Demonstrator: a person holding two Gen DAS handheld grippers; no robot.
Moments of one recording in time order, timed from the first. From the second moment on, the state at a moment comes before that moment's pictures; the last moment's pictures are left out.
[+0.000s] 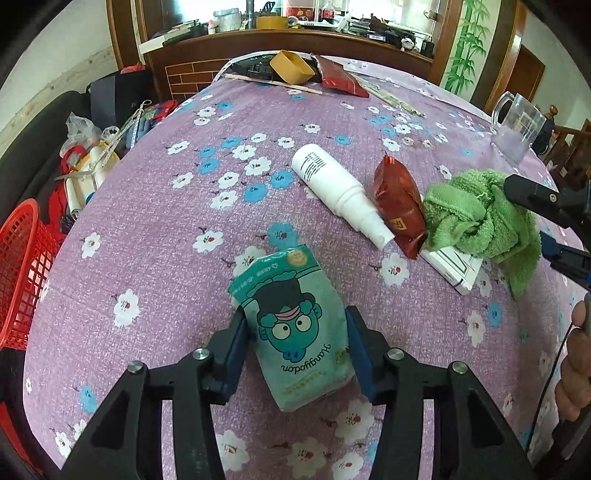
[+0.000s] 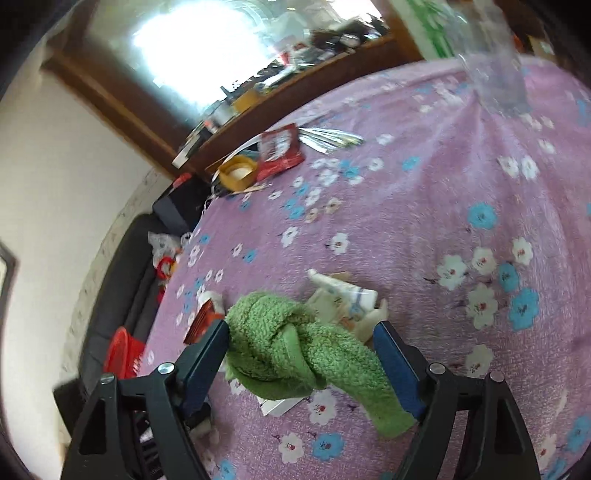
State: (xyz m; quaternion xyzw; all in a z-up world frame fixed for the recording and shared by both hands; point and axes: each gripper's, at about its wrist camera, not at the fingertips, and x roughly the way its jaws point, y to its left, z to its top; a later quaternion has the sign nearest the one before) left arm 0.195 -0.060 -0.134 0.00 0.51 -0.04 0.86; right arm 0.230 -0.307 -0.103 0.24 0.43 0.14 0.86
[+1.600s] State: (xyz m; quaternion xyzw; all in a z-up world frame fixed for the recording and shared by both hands) left arm 0.097 0.042 -0.013 -0.09 0.39 -0.14 0.91; right arm 0.105 -0.221 0.046 0.20 0.24 0.13 0.94
